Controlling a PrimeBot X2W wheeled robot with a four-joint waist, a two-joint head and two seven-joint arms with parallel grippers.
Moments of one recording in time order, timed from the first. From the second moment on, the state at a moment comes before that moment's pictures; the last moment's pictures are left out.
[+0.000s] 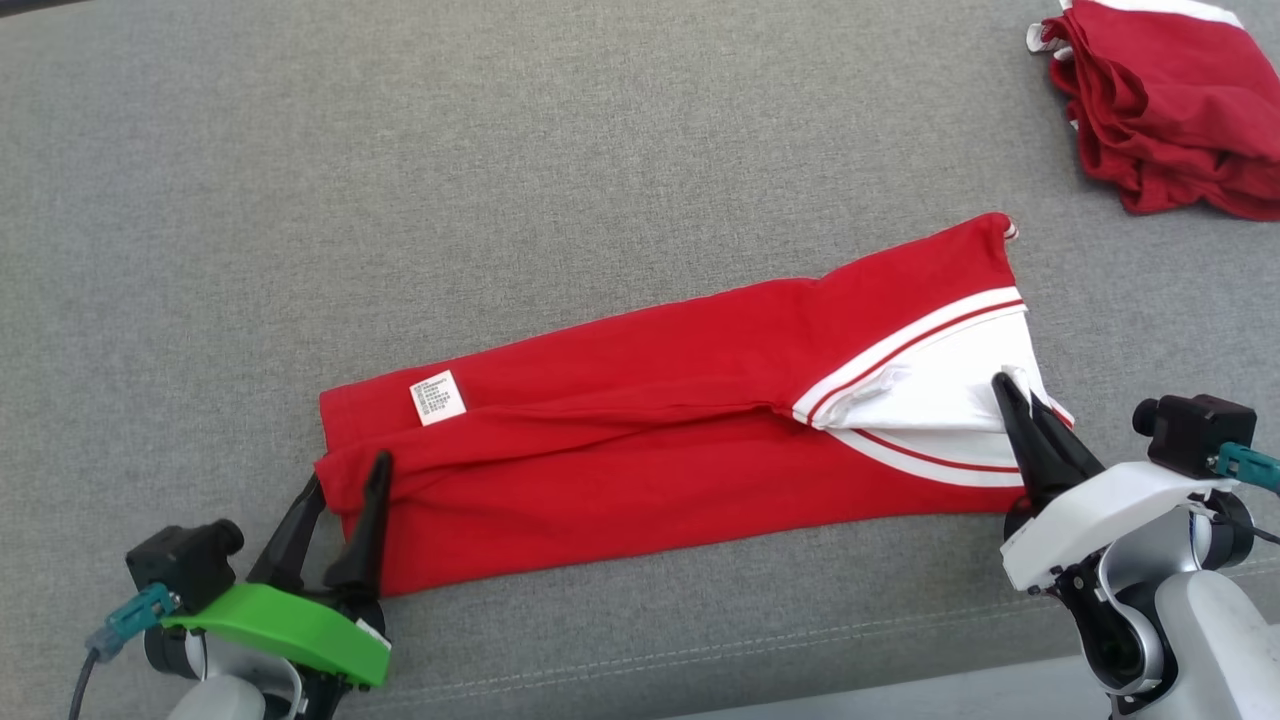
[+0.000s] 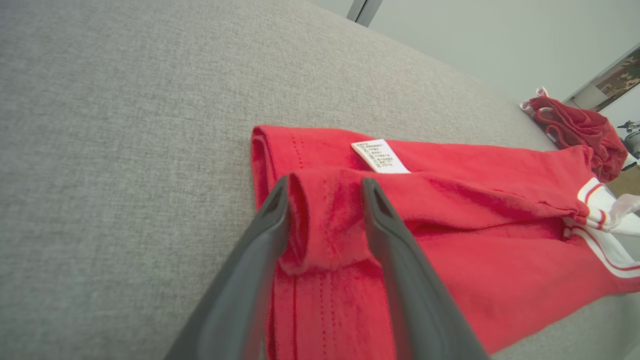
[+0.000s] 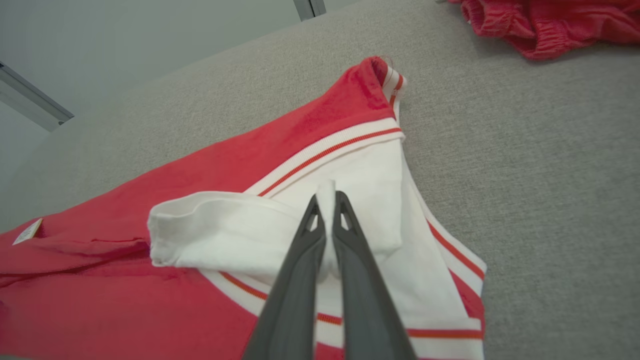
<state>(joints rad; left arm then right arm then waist) -0.18 0.37 -0.41 0.31 -0.83 -0.12 -0.26 -0.15 -0.22 0.09 0.09 0.54 0.13 0.07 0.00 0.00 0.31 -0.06</state>
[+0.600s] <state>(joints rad) 0.02 0.37 -0.28 0.12 -0.85 -0.12 -0.26 -0.05 -0.27 0.12 0.15 0.52 0.13 0.02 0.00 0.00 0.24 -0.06</state>
